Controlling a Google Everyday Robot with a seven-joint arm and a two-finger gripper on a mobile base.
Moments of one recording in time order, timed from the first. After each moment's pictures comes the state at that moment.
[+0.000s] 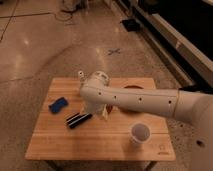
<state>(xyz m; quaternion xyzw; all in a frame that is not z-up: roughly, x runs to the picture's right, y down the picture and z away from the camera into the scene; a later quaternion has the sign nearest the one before) -0.068 0.134 0.748 -0.20 -0.23 -0.57 0.76</state>
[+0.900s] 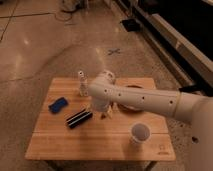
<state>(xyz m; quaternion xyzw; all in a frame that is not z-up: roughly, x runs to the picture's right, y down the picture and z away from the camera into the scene) -0.034 0.120 0.795 -0.20 -0.22 -0.55 0.78</state>
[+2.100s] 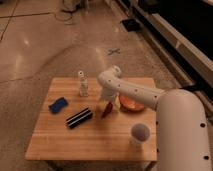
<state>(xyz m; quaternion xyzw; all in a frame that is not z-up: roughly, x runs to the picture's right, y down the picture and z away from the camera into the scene) 0.019 0.093 0.919 -0.26 -0.19 -0.53 0.78</state>
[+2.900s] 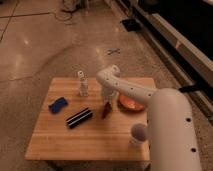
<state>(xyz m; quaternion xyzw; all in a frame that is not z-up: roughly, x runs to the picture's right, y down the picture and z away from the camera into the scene) 0.015 0.092 0.926 -0.28 -0.19 -0.53 0.78</state>
